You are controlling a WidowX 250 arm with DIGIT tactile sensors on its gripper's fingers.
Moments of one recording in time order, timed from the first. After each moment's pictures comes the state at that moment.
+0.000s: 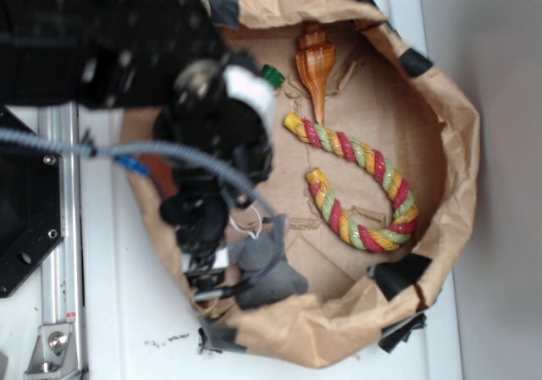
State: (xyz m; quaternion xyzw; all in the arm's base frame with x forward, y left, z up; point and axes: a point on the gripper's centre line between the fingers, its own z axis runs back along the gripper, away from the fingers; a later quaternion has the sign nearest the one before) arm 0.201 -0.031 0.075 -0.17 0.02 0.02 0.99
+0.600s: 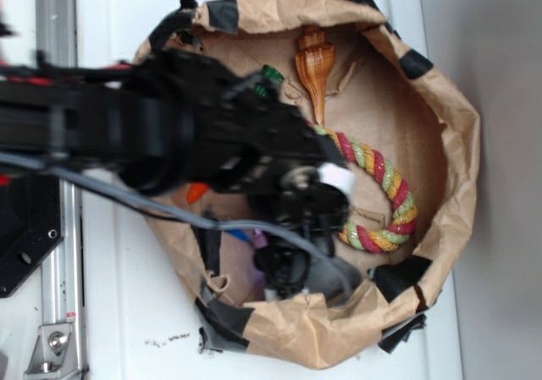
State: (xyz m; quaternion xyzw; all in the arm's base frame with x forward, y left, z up) arm 0.260 -0.069 0.027 -0.17 0.00 0.01 0.99
